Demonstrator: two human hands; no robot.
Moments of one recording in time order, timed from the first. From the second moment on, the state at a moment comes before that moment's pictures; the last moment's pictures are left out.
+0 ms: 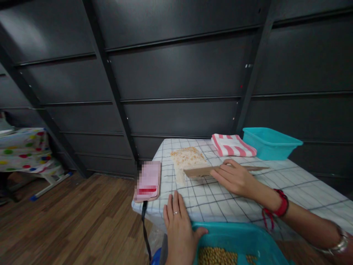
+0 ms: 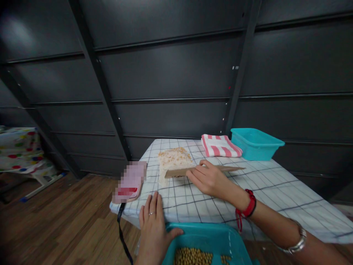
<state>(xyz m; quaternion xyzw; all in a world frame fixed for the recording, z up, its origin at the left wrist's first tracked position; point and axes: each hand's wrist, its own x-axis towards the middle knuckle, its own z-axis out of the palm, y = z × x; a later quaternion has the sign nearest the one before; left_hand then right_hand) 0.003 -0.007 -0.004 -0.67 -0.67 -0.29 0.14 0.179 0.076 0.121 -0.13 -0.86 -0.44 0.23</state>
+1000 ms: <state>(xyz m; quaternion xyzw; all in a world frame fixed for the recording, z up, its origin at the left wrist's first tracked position) -0.003 0.001 -0.023 -0.70 -0.66 -0.24 0.16 0.179 0.141 0.129 -0.24 -0.83 -0.39 0.32</state>
